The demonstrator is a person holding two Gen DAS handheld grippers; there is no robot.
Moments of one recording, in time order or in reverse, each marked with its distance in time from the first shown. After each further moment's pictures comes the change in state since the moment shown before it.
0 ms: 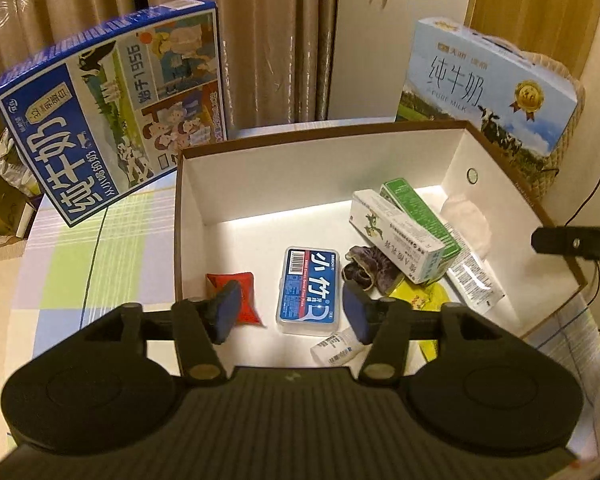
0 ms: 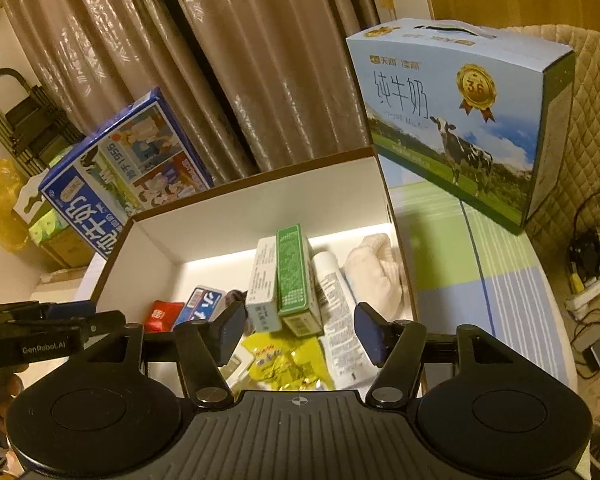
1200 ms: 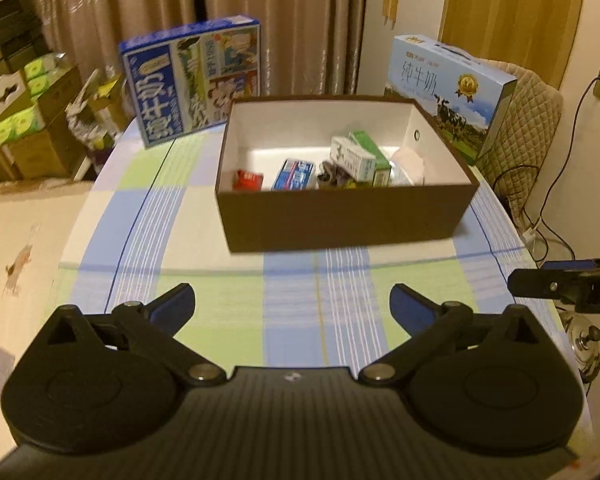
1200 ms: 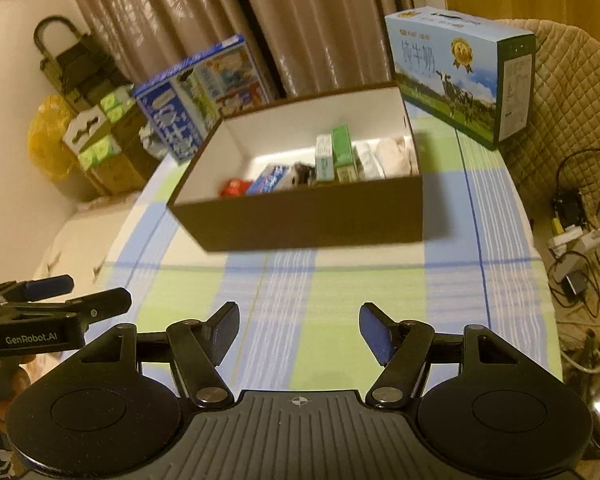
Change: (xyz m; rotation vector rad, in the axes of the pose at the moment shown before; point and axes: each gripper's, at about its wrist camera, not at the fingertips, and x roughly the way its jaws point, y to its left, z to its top) left arm -0.196 -0.075 -0.155 -0.130 -0.043 0.112; right arm -0.162 0.049 -0.135 -0.110 0.106 0.041
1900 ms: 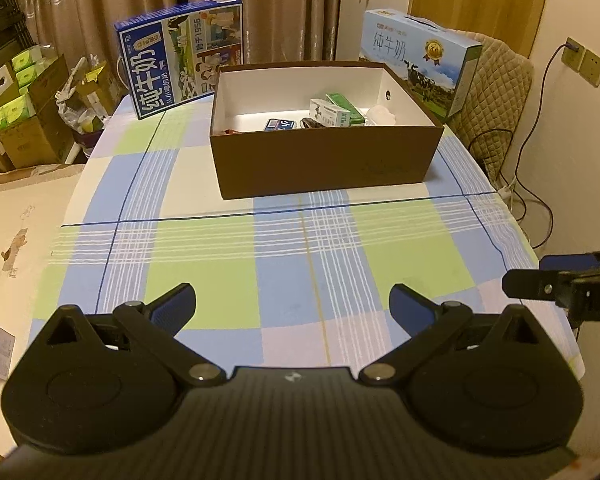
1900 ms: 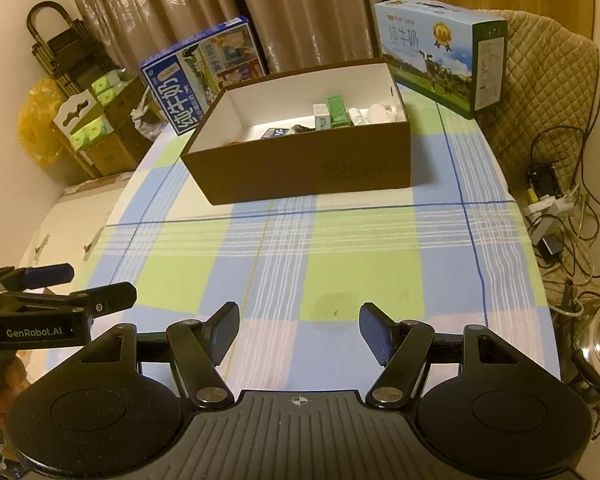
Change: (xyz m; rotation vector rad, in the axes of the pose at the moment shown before) left arm -0.045 0.006 -0.058 0.054 0.040 -0.054; right arm -0.040 0.041 -0.068 0.013 0.012 -0.074
